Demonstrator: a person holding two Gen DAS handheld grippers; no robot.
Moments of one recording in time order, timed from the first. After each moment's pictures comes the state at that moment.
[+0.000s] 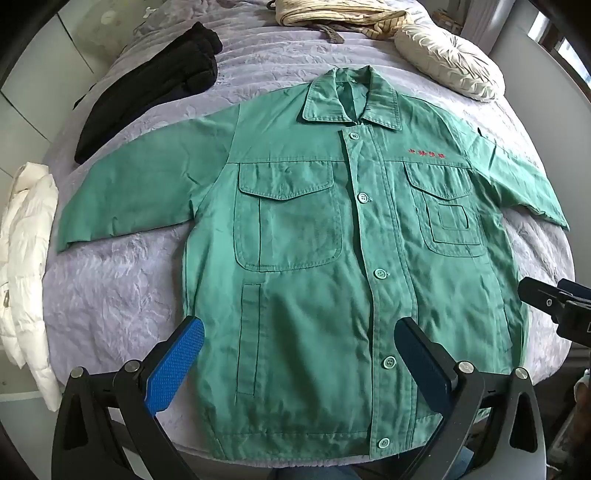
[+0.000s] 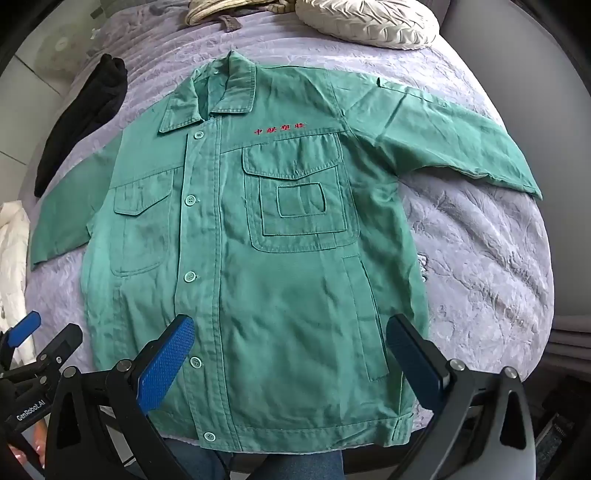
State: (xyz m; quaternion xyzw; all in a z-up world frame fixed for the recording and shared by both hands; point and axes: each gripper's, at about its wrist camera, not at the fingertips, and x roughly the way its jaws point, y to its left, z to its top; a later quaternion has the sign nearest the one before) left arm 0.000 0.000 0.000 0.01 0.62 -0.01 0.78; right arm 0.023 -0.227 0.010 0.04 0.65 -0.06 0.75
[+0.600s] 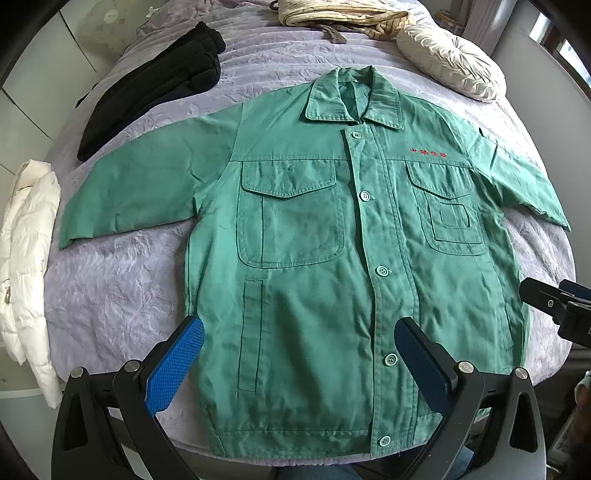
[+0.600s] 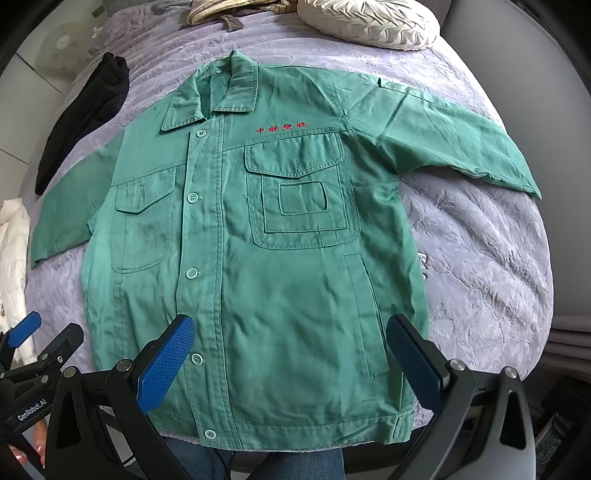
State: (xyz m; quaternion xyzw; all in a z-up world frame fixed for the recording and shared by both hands) left arm -0.002 0.002 0.000 0.01 0.62 -0.01 0.78; right arm 0.021 -0.225 0.010 0.03 0.65 -0.06 0.76
